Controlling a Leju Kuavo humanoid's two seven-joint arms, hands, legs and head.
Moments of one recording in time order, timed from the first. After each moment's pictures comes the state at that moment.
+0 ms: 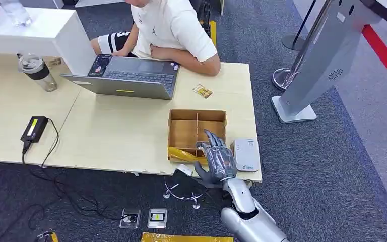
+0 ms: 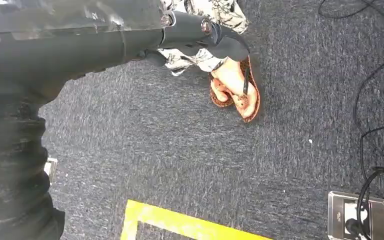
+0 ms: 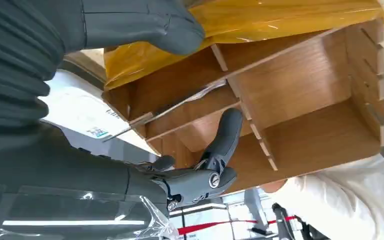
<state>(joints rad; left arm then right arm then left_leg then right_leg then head) -0.19 0.16 0.90 -0.27 -0.96 0.08 -0.03 -0.36 0.02 0.60 -1.00 1.24 -0.35 0.06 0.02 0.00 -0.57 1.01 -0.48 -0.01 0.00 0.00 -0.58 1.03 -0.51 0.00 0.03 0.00</state>
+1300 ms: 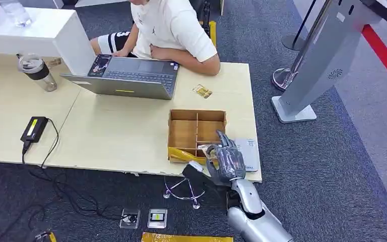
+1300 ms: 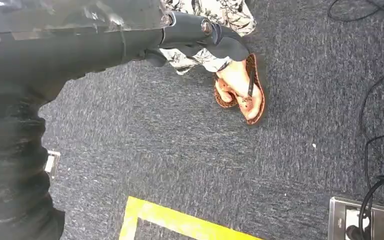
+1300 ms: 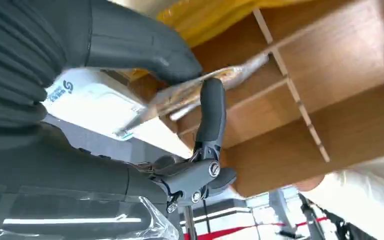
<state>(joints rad) -0.19 0.16 0.89 -0.26 -0.92 0.09 -0.01 -0.36 -0.02 0.58 -1.00 1.17 -0.41 0.10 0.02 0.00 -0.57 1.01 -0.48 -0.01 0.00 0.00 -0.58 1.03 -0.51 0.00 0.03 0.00</state>
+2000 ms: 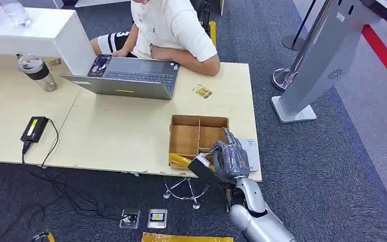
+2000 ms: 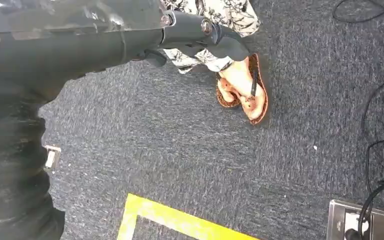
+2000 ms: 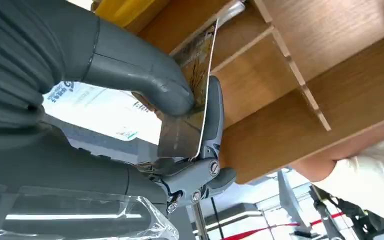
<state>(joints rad) -0.19 0.18 0.89 -0.24 -0.90 0.11 -0.01 -0.35 -0.03 0.56 -1.01 1.09 -0.46 0.07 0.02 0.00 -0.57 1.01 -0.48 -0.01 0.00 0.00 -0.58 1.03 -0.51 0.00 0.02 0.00</state>
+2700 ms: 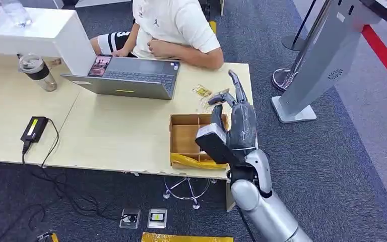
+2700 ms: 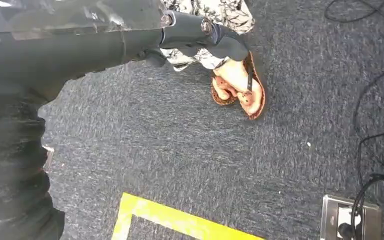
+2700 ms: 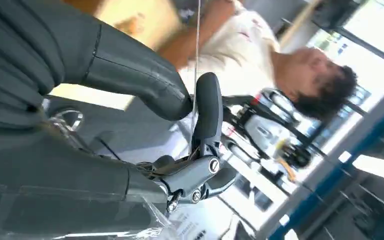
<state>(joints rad) -0.19 0.17 0.86 -0.21 -0.89 0.14 -0.06 -0.46 0.04 0.46 -1.38 0.97 -0.51 -0.14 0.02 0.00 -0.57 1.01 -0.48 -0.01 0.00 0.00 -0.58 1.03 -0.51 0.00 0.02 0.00</state>
